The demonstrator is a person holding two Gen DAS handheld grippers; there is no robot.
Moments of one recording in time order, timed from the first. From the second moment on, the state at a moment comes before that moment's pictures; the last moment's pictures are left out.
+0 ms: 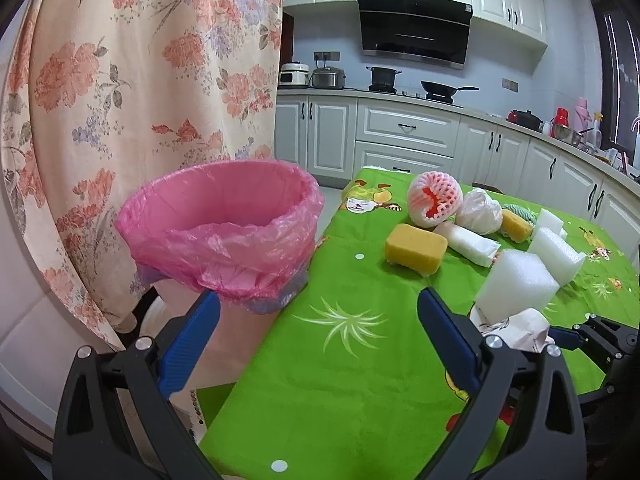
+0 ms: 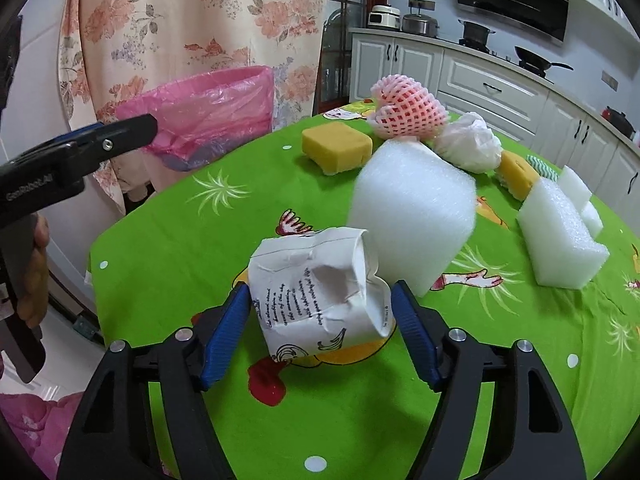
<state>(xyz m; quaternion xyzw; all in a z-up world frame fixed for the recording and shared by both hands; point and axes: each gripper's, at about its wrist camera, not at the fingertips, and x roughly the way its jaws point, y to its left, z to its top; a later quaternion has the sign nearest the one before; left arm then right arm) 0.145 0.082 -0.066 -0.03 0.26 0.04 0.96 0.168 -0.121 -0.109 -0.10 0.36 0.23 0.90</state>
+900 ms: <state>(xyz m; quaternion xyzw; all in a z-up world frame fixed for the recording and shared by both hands) 0.199 -0.075 -0.084 0.01 0.29 -0.09 0.95 0.140 -0.285 -0.088 0.02 0.32 0.10 0.94</state>
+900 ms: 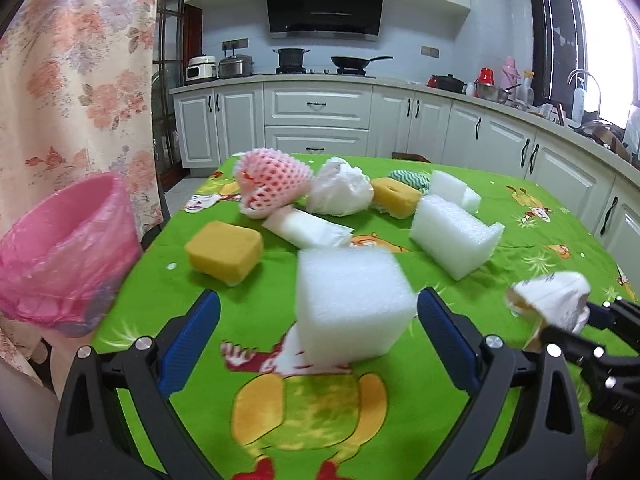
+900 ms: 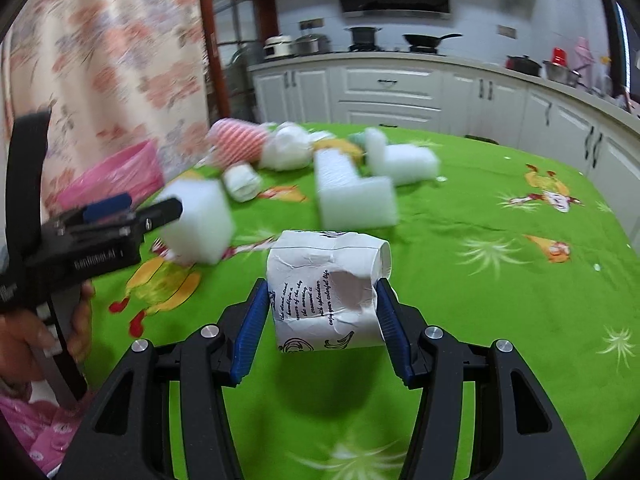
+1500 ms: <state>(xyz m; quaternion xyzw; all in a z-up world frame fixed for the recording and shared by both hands) 0.221 -0.123 -0.098 0.07 0.31 -0.04 0.95 0.154 -0.322 -0.092 0.06 0.32 0.08 0.94</state>
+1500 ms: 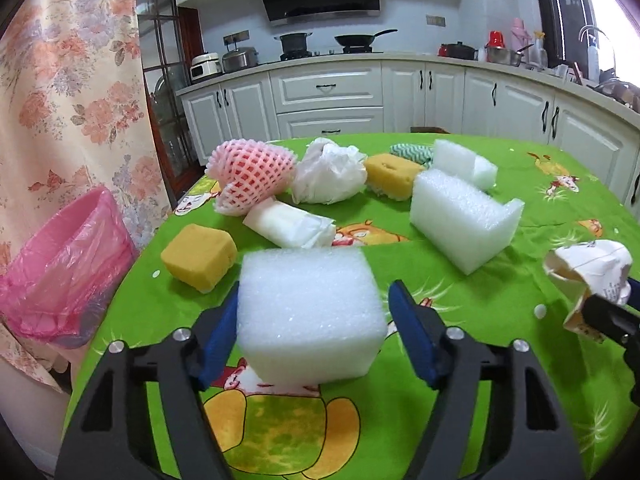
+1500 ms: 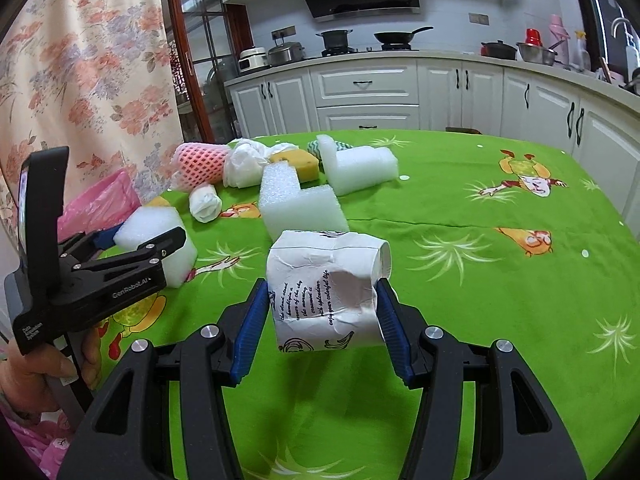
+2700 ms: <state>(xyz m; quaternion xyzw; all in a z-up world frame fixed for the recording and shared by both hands) 0.173 -0.053 -0.063 0.04 0.23 -0.05 0.97 0.183 -0.246 -0.076 0.00 0.31 0.12 0.94</state>
